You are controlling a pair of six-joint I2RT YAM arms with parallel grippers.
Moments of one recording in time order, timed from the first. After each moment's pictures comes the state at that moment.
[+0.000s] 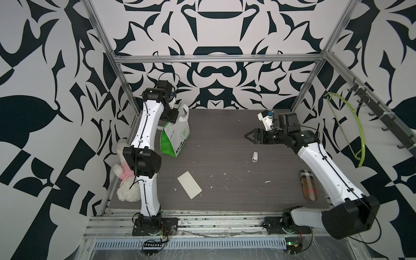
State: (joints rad) left arm -0.16 2.06 2.39 -1.49 -0.10 0.15; right arm 0.21 1.29 1.26 -0.73 -0.57 0.26
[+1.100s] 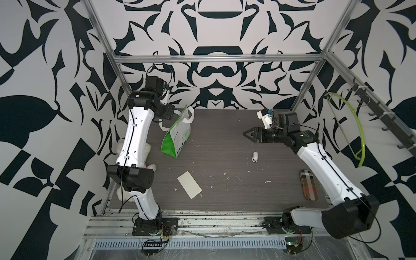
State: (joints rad) left arm -0.16 1.80 2.23 -1.36 -0.07 0.10; right arm 0.22 1.30 1.25 -0.66 -0.62 0.29
